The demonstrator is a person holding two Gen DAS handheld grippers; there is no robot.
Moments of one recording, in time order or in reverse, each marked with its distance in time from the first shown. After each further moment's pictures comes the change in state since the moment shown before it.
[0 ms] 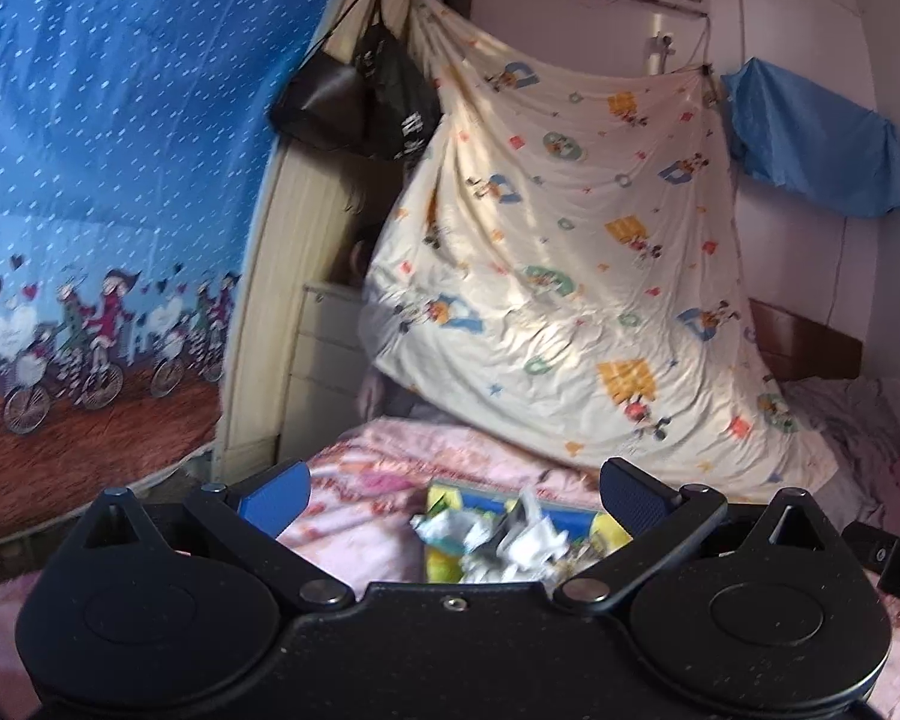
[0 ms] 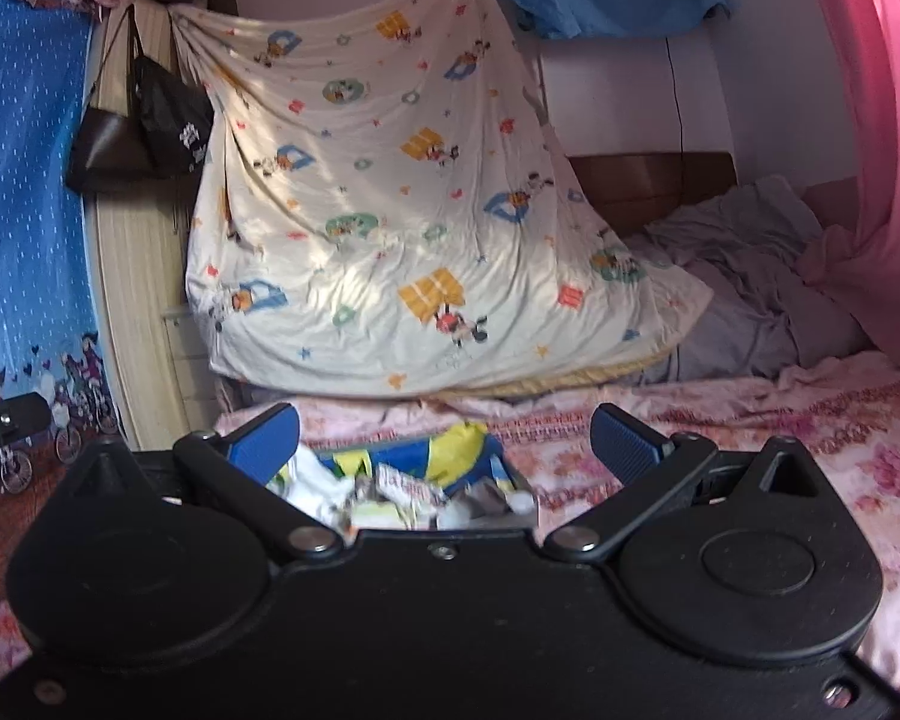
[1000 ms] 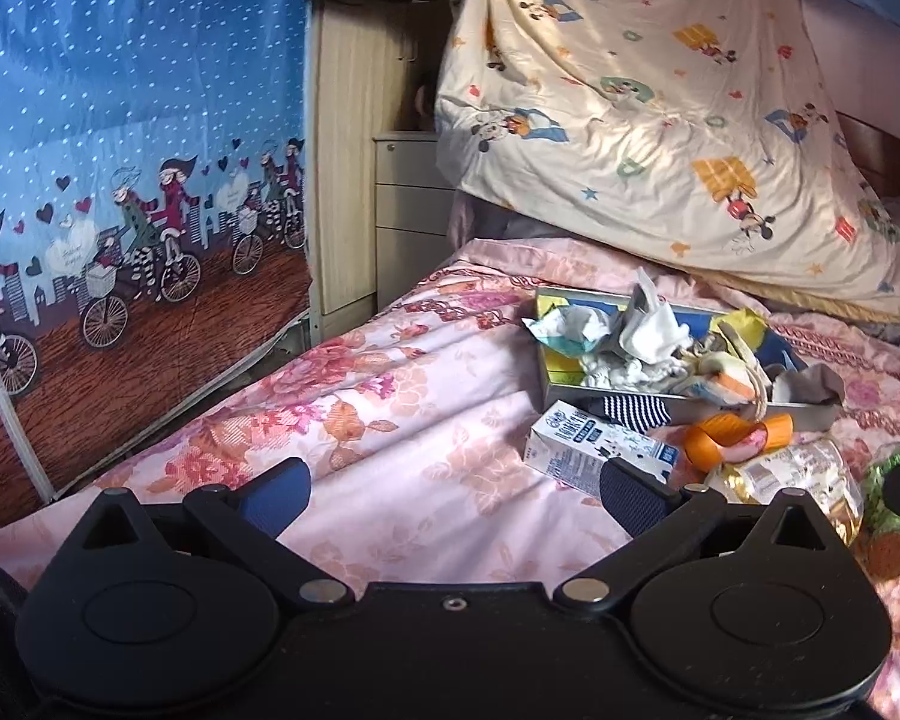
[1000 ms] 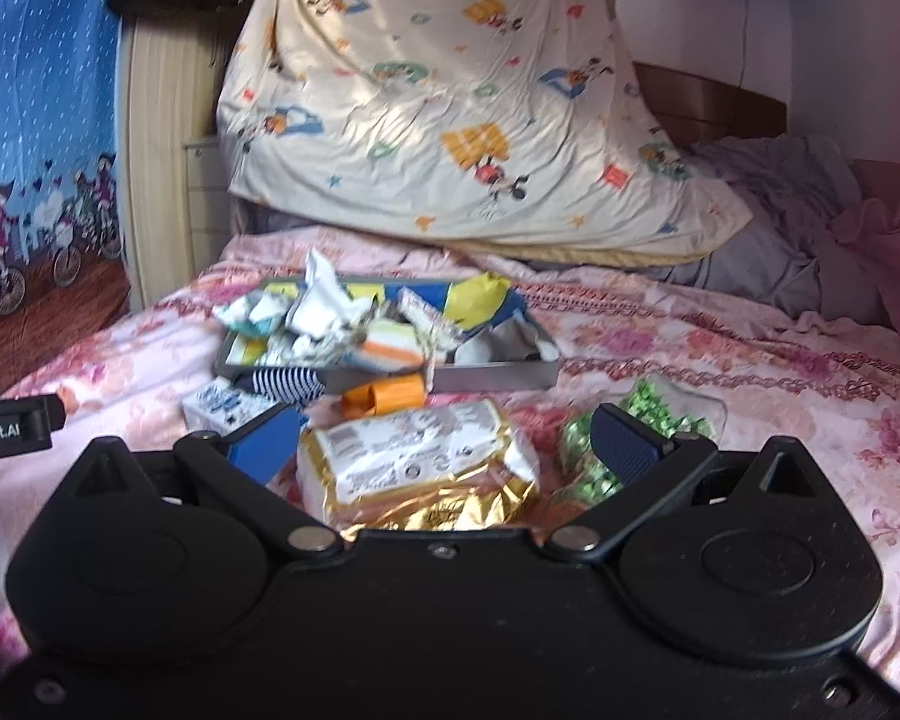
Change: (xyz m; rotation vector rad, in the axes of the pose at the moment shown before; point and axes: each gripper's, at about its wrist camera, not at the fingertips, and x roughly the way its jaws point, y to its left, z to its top) left arm 0.029 0.015 -0.056 0.152 0.318 0.197; right arm 0.021 0.038 -0.057 -0.191 0.260 0.027
